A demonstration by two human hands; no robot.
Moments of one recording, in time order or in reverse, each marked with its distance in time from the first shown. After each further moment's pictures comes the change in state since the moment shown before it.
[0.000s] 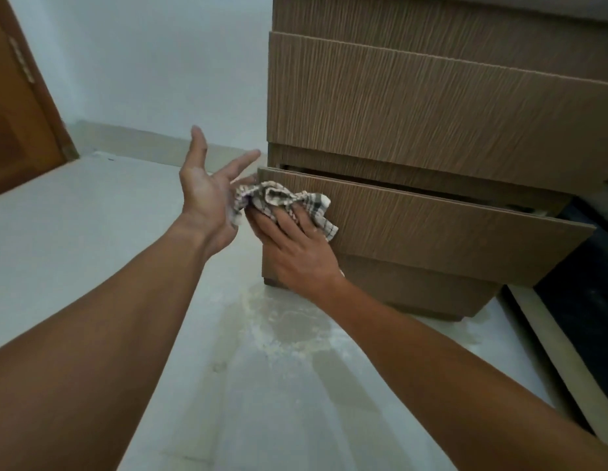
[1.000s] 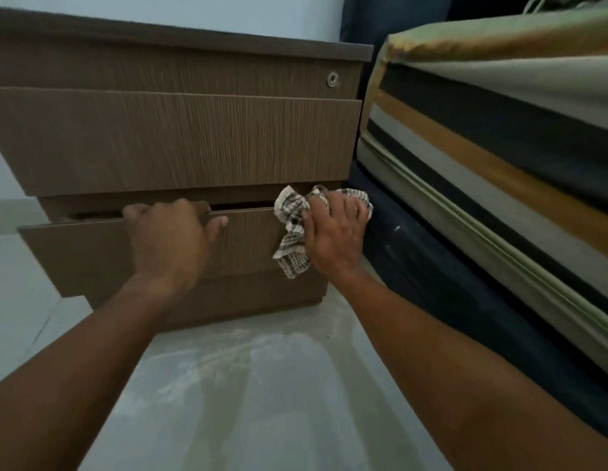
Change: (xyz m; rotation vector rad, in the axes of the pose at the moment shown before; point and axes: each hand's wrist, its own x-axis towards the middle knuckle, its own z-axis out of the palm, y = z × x) left_hand -0.030 -0.071 0.185 1.642 0.150 0.831; right_hand -0.191 0.210 -0.072 -0.028 0.173 0.878
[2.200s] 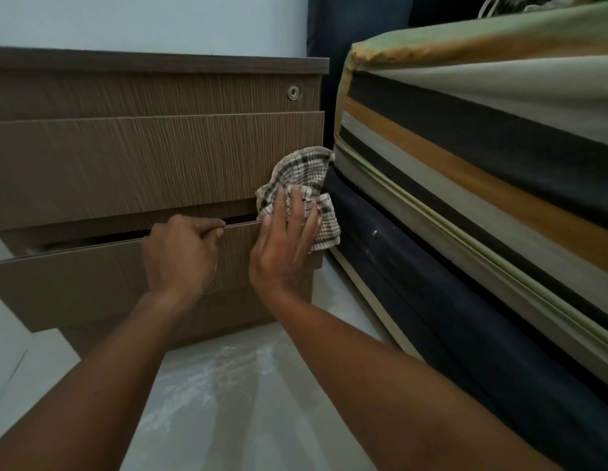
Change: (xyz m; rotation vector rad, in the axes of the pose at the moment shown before) left_hand 0.007 0.048 0.008 -0.313 -0.040 -0.137; right_hand 0.000 -0.072 0.012 0.206 -0.031 0.478
